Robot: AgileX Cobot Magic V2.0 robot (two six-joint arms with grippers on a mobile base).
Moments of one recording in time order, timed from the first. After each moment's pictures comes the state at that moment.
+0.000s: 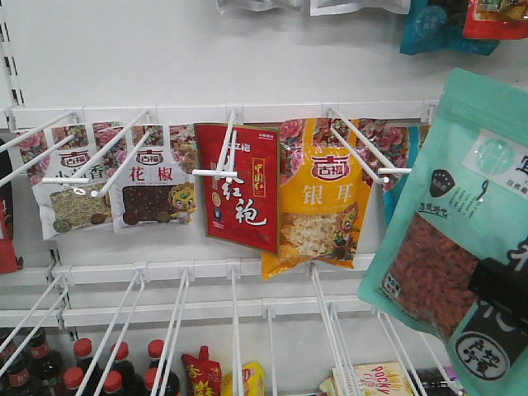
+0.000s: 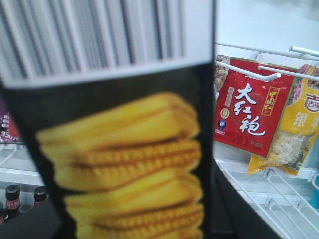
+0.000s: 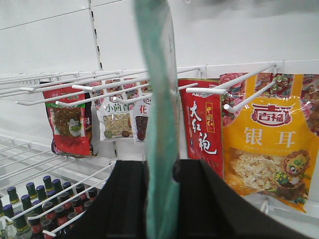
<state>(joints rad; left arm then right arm) -0.10 0.26 -0.55 0.22 0.42 -0.40 0.22 0.63 -0.69 -1.78 -0.38 1.93</state>
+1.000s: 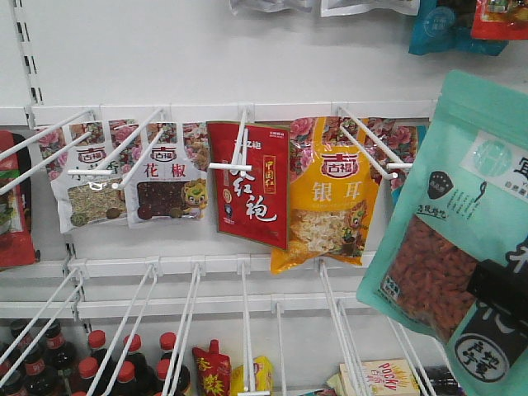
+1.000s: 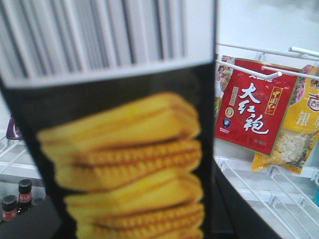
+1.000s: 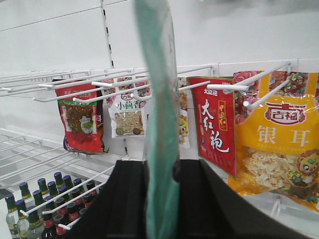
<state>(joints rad) -0.10 0.26 -0.55 0.22 0.42 -0.39 0.22 0.63 -0.69 -1.78 -0.39 1.93</state>
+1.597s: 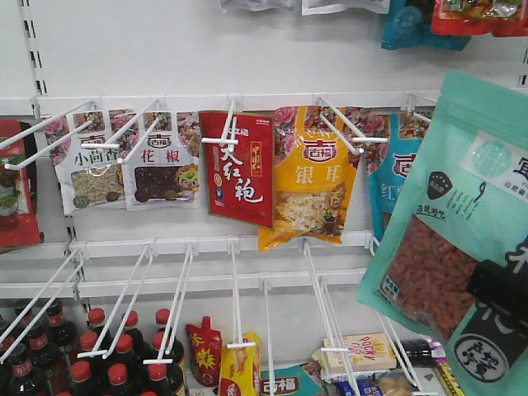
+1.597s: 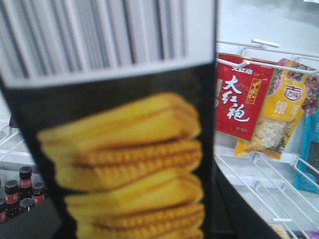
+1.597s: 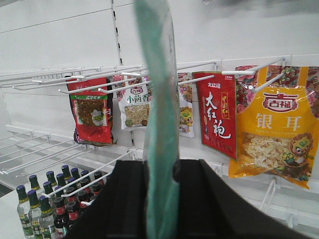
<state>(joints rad) -0.10 0.26 -0.55 0.22 0.42 -0.39 0.22 0.63 -0.69 -1.78 -0.39 1.93</state>
